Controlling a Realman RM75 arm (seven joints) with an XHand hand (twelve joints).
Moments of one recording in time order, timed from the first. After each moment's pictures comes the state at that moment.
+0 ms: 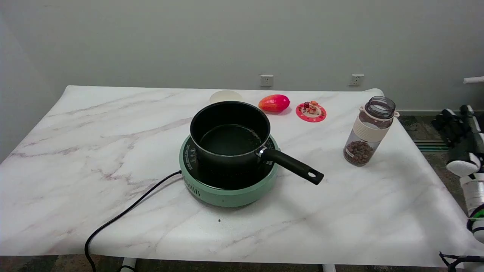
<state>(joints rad) -0.23 -0.89 -1.52 0.64 0.88 1.05 1.82</state>
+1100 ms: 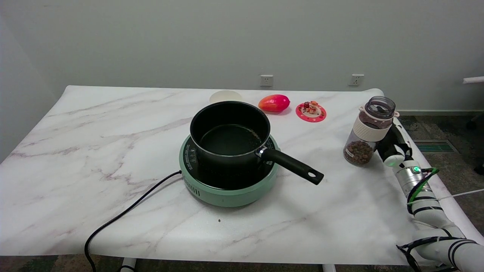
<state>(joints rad) 0.09 -0.98 -1.71 0.45 0.55 1.02 1.92</state>
